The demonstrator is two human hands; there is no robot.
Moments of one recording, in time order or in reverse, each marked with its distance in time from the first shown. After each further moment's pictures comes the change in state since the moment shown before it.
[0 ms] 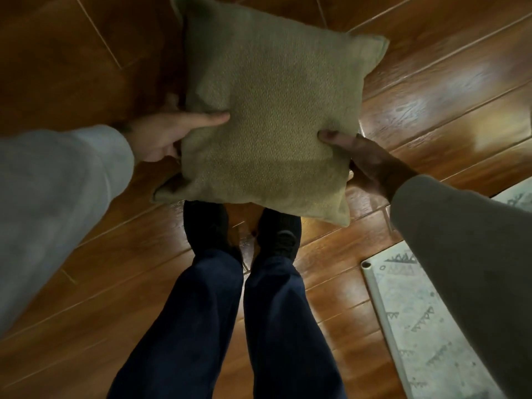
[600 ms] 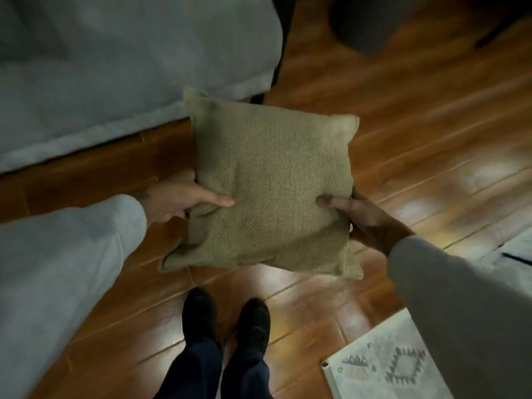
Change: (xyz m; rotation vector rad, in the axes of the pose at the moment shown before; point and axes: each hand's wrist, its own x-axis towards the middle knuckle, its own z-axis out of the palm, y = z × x) left_hand -0.257 0.189 -0.039 0.049 -0.048 0.276; right_hand -0.262 -0.195 -0.042 -0.002 0.017 -0.401
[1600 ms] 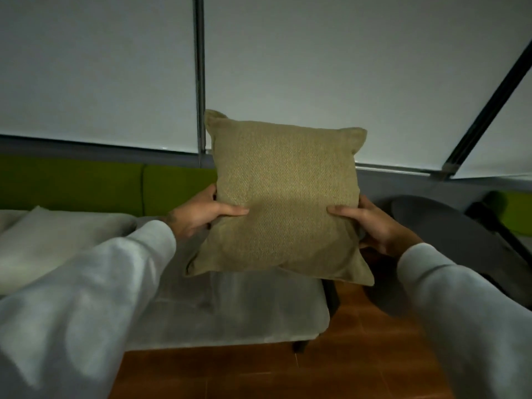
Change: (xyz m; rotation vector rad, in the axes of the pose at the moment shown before) left_hand -0.384 0.293 -0.269 -0.216 0.504 0.756; right_hand -0.246 -0.541 0.178 -0.451 -0.149 -0.677
